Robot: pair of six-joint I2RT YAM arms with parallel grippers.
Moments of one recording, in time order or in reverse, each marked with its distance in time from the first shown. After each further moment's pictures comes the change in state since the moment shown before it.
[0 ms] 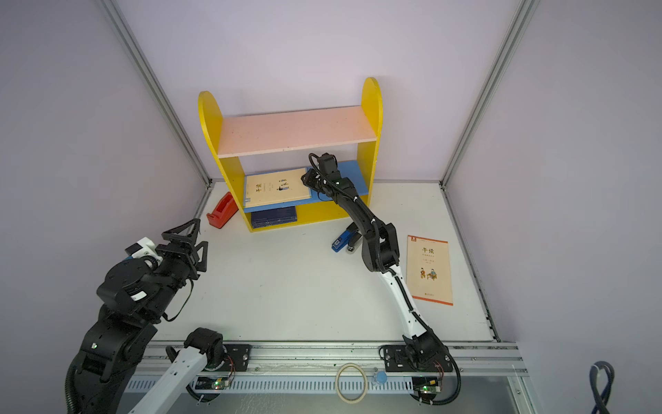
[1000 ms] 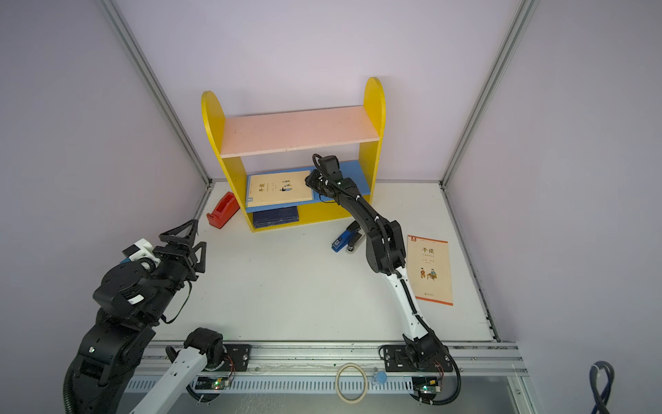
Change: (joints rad) left arm -0.001 -0.018 0.000 0.000 -0.004 0.000; right arm -0.003 -0.106 -0.146 -0.005 0.080 0.098
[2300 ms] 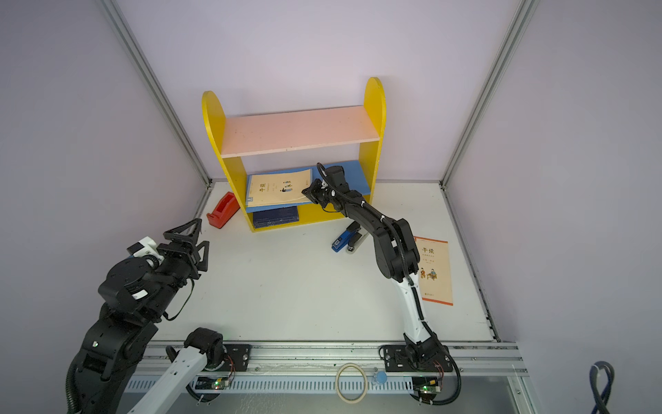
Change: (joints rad) left arm -0.001 0.022 0.000 0.001 0.012 -0.007; right arm -0.009 -0.259 -0.527 0.319 -0.260 0.176
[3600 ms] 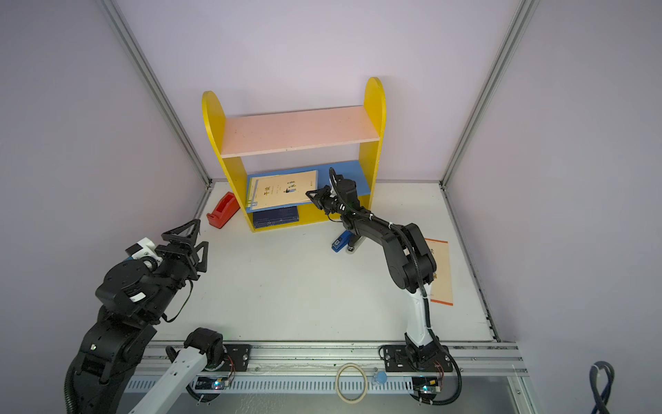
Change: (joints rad) left arm 0.000 -0.011 0.000 -0.001 0.003 0.000; right arm -0.018 -0.180 -0.438 0.563 -0.055 0.206
